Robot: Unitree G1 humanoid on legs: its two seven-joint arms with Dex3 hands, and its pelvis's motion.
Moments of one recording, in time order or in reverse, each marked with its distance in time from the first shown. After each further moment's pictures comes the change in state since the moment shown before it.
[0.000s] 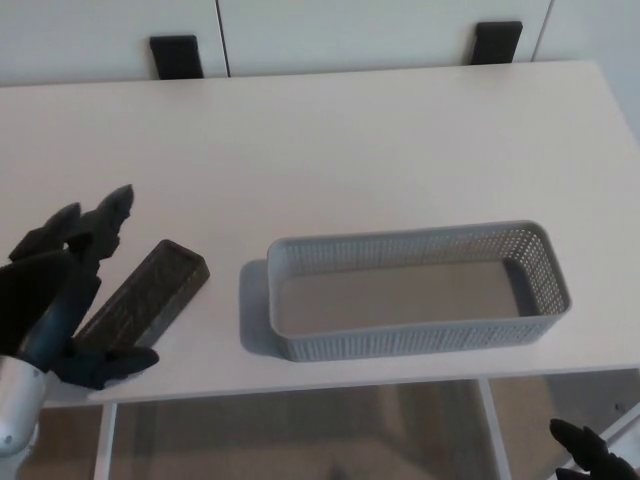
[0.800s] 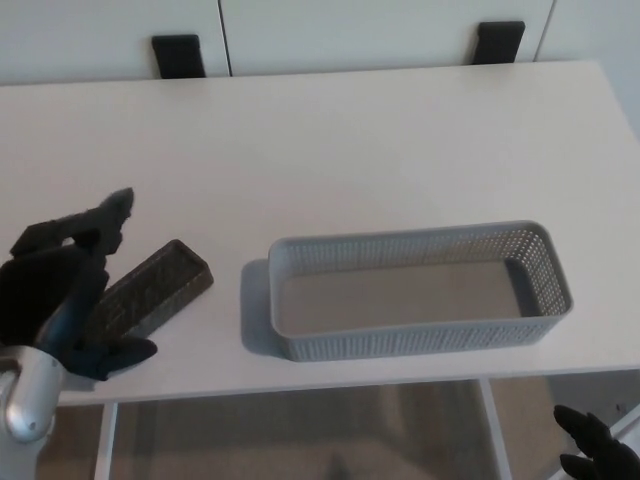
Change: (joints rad) left_arm -0.066 -0.011 -0.073 0.070 0.061 0.039 0.035; right_arm -0.019 -0.003 0.004 -0.020 -0.001 0.023 -0.013
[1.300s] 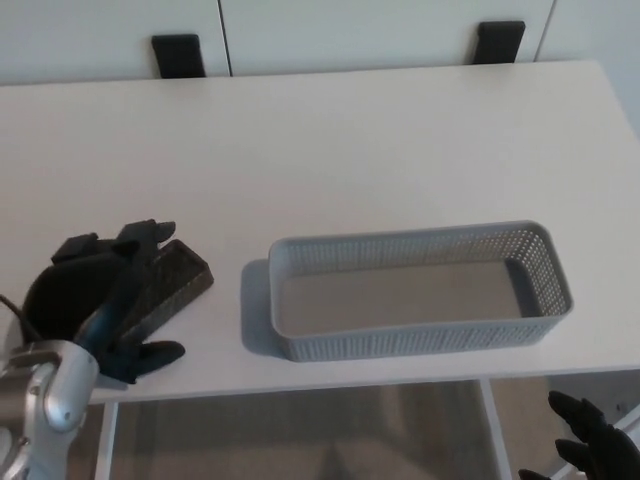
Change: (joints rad) left_arm -0.087 -0.008 -0.108 0.128 0.014 0.039 -0.036; right_arm -0.025 -0.004 0.017 -0.006 -0.005 0.008 -0.004
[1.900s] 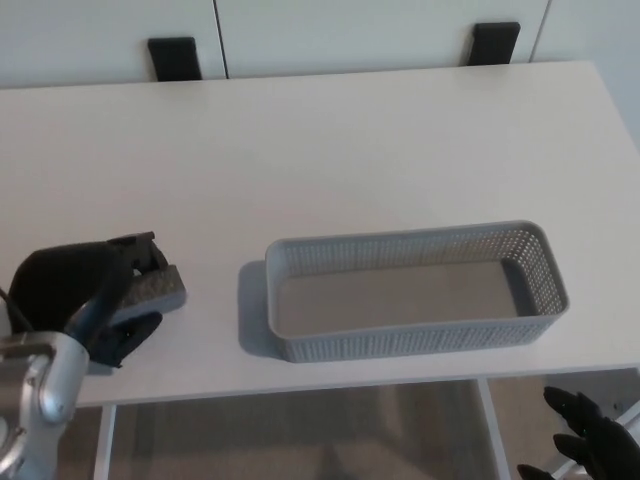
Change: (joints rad) left_arm 0.004 0.037 -0.014 -0.010 0.035 0.008 0.097; right_arm -0.018 -0.015 0.025 -0.003 -0.002 0.008 0.015
